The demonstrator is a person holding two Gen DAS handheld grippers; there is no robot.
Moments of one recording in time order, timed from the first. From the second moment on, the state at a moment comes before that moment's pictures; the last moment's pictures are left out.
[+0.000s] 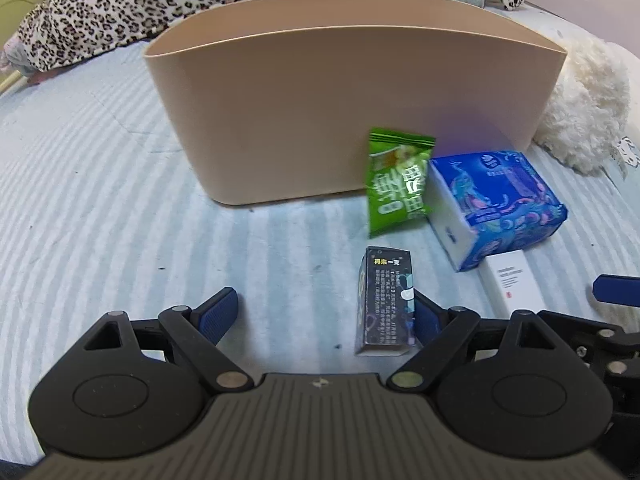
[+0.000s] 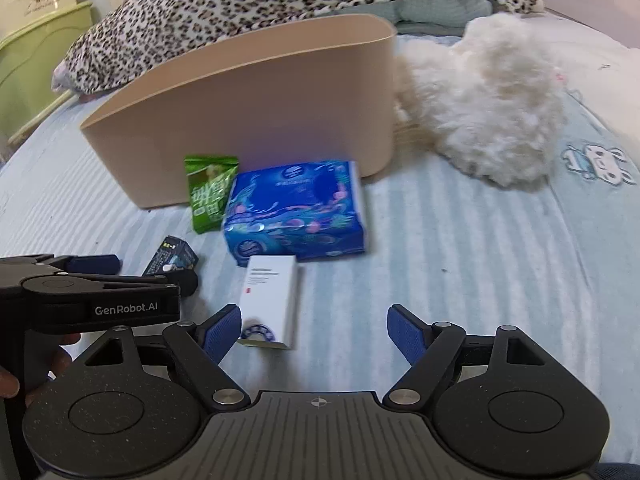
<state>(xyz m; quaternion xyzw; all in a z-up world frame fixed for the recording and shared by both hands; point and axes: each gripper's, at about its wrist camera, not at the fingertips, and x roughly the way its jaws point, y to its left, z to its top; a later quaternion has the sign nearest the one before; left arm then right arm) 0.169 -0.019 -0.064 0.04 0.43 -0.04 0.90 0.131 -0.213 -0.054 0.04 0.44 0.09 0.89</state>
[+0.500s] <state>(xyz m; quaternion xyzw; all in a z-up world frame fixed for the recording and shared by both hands) 0.162 -0.012 -0.061 0.04 0.42 -0.07 0.90 0.139 -0.173 -0.065 -0.02 0.45 0.12 0.89</state>
